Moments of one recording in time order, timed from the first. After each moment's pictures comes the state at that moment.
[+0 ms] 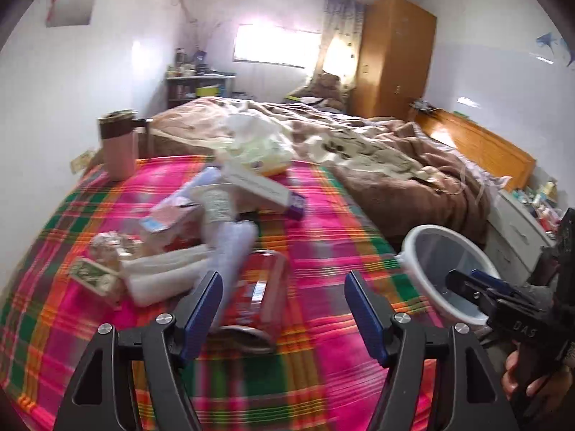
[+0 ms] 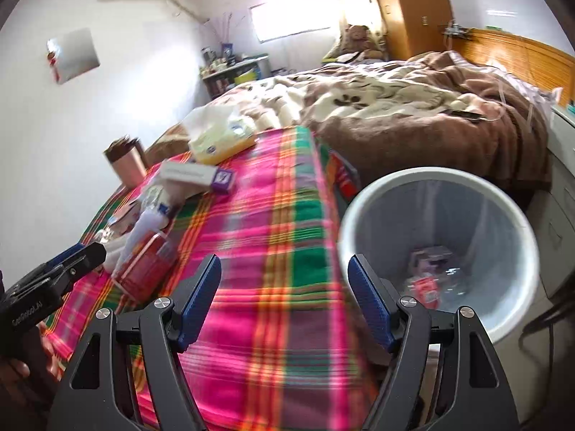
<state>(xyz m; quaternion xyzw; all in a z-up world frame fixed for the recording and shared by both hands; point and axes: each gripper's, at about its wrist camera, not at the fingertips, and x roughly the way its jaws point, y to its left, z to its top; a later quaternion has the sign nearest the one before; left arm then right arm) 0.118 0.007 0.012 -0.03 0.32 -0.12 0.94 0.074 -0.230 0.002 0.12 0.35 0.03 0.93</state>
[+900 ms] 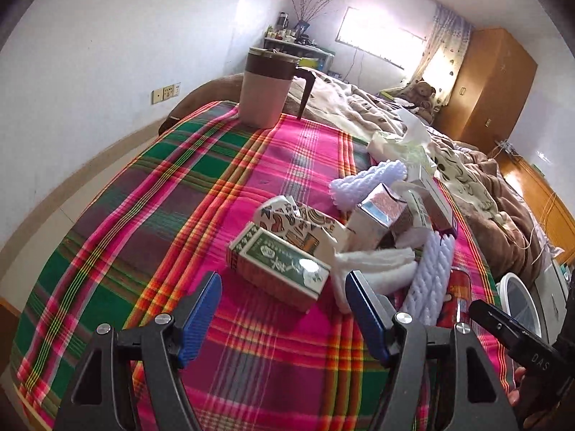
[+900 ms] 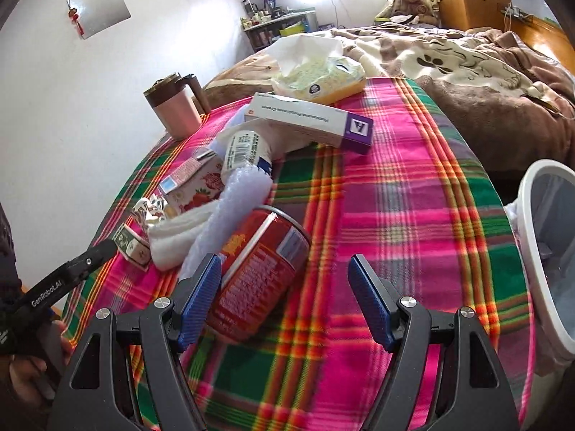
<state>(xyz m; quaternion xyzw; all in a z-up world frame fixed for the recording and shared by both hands) 0.162 0.174 -0.031 -0.15 0.38 0.01 0.91 0.137 -0.099 -0.022 0.11 0.42 0.11 0.89</state>
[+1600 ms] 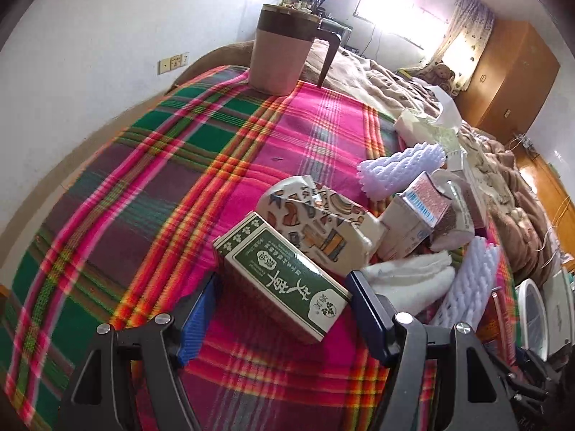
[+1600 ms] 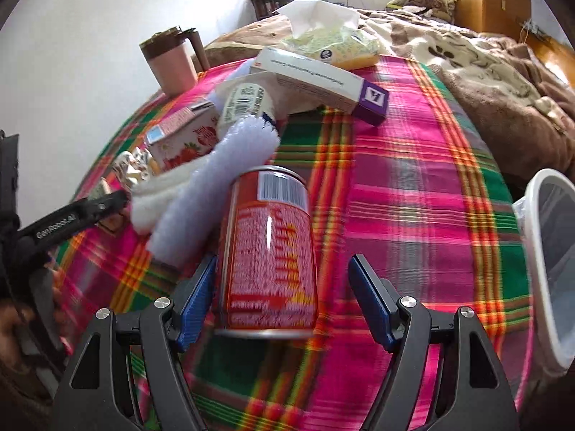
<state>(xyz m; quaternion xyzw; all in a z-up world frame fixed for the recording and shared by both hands) 0.201 0.179 -0.060 -0.15 0.44 0.03 0.89 0.140 -0.085 -0.038 0.04 0.47 0.10 0.87</state>
